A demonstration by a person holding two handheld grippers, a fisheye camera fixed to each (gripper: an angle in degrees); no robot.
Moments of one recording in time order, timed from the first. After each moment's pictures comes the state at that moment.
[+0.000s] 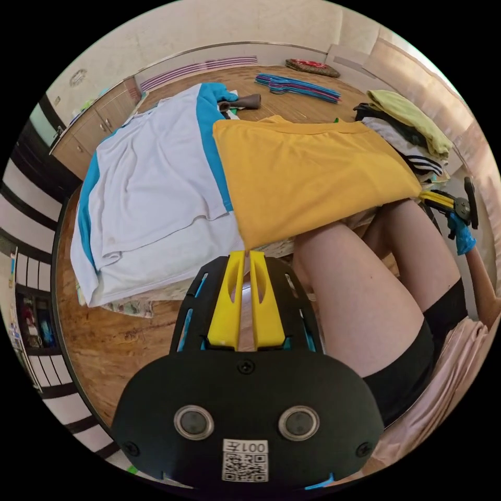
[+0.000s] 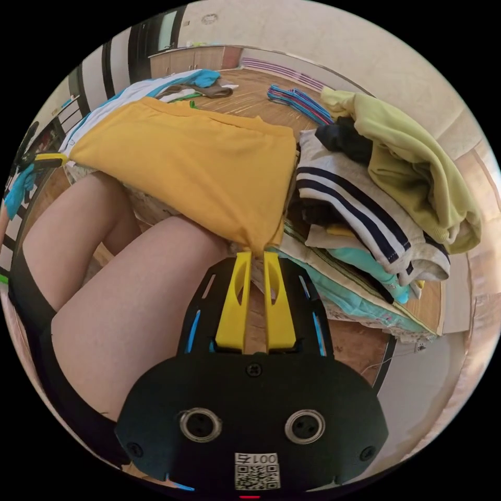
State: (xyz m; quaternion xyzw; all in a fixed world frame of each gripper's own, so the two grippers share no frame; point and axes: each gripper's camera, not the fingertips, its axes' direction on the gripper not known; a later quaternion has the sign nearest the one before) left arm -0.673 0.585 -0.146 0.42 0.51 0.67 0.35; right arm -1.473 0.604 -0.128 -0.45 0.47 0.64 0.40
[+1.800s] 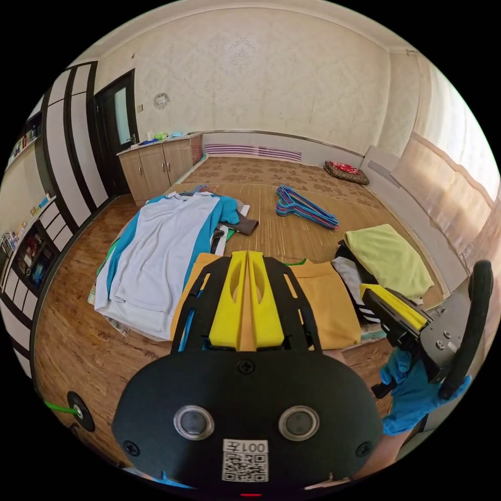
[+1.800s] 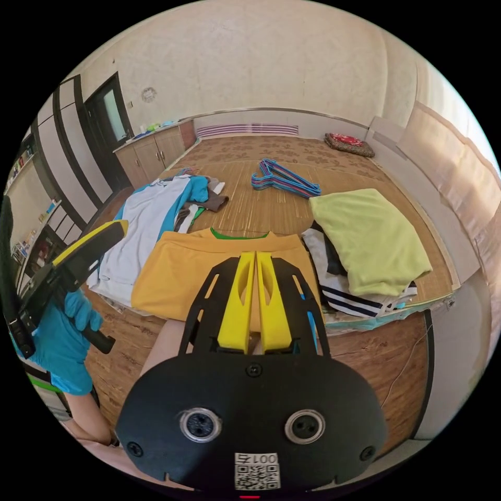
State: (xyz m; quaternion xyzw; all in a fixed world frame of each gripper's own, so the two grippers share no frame) left arm -0.929 0.772 -0.159 0.42 0.69 0.45 0.38; right arm -1.233 0.404 -0.090 -0.28 0.61 0.66 0.34
